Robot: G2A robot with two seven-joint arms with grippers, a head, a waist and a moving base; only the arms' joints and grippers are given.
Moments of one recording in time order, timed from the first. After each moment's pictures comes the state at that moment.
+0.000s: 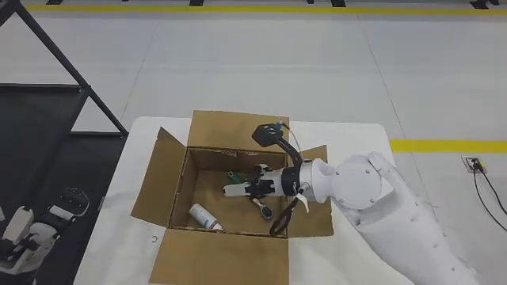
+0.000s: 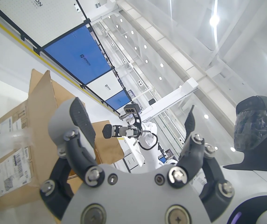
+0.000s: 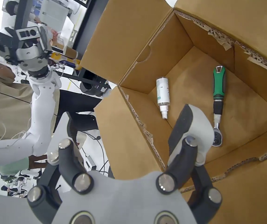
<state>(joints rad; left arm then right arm) 1.72 -1.14 -2.15 -1.99 -0.65 -0.51 -0.74 -0.51 -1.20 0.87 -1.64 -0.12 0.13 1.01</state>
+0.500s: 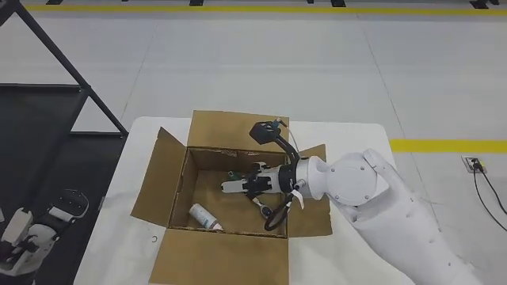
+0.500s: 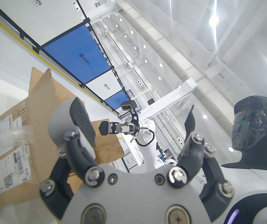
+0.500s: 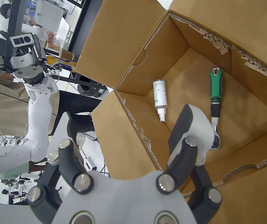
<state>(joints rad) 1.72 -1.14 -2.15 -1.99 -0.65 -0.51 -0.74 -0.51 -1.20 0.87 -1.65 -0.12 0.12 1.01</state>
